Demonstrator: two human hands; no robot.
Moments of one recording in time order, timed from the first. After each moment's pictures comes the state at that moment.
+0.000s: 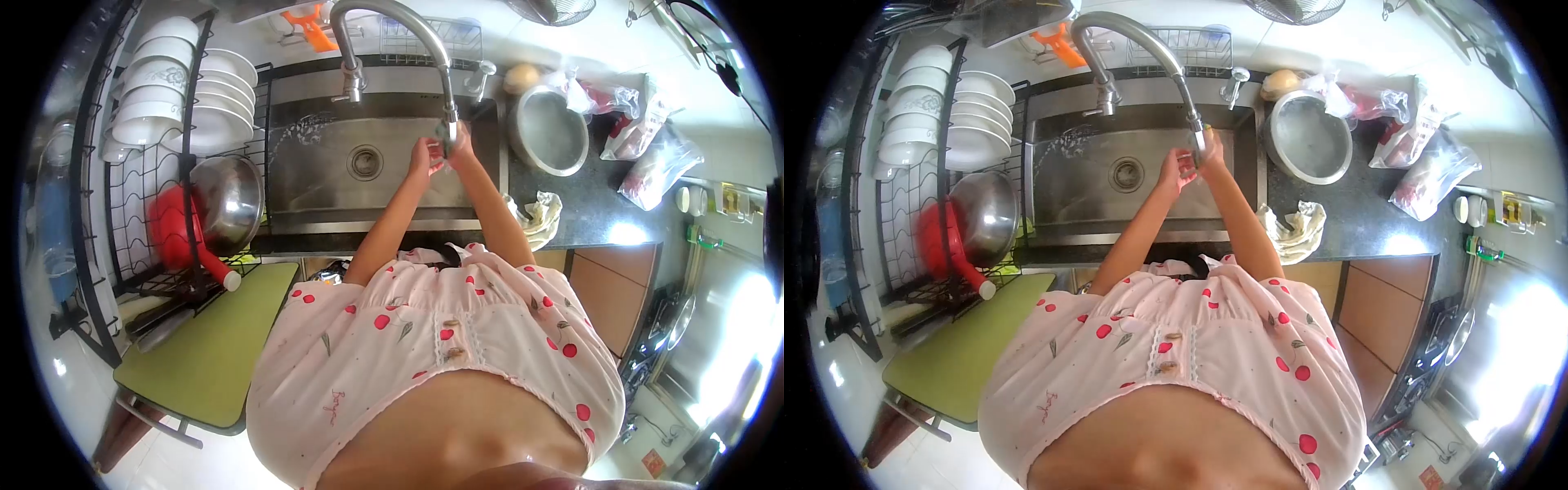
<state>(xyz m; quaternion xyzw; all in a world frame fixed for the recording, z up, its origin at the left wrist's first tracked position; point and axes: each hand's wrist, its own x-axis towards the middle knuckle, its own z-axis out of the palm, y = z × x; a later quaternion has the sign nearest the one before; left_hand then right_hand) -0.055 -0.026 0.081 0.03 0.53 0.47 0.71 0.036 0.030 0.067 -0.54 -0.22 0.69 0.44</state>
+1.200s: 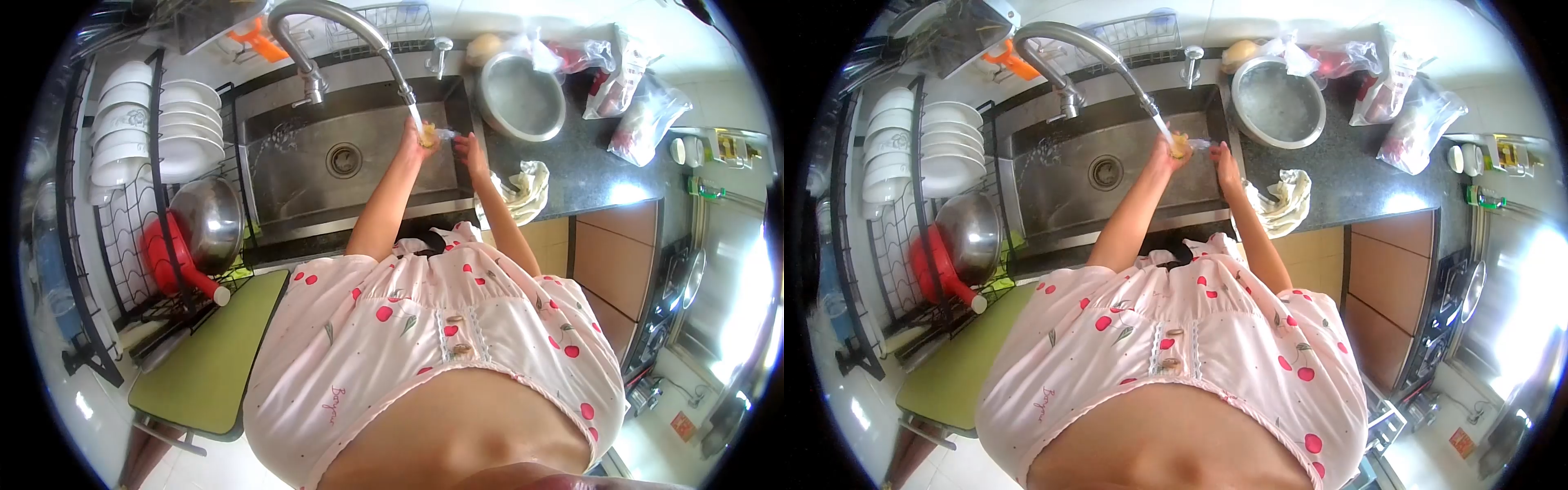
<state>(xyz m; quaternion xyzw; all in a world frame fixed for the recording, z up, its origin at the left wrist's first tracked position) -0.016 0.009 0.045 -0.17 0.36 0.46 0.79 0.139 -0.049 0.084 -0.66 -0.37 0.57 0.33</state>
